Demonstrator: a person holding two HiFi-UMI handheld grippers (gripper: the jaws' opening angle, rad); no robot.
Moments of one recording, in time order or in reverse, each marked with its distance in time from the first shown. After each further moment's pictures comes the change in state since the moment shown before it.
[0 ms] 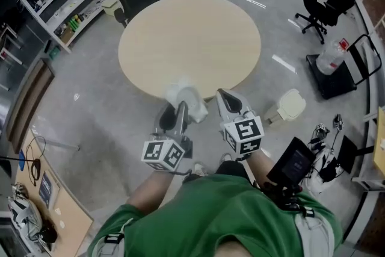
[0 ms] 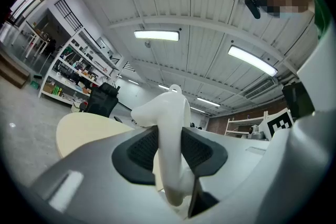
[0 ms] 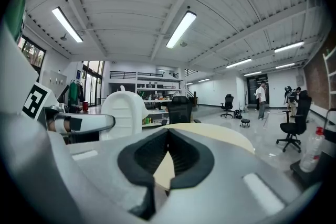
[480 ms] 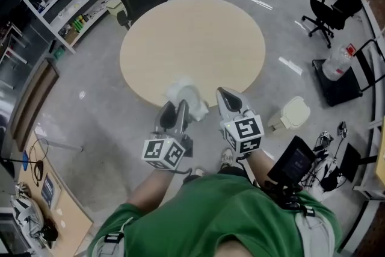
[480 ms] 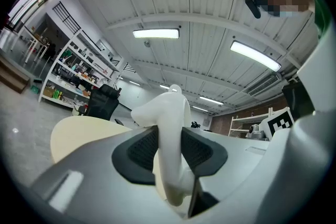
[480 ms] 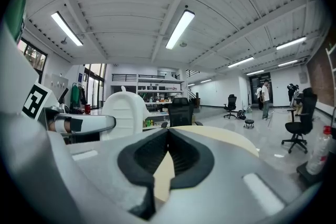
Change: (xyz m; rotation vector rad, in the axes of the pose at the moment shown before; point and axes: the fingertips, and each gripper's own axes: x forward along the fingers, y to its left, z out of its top) left arm 0.060 0.004 0.001 0.030 0.002 0.029; right arm 0.042 -0.045 0.011 0.015 -0.018 0.035
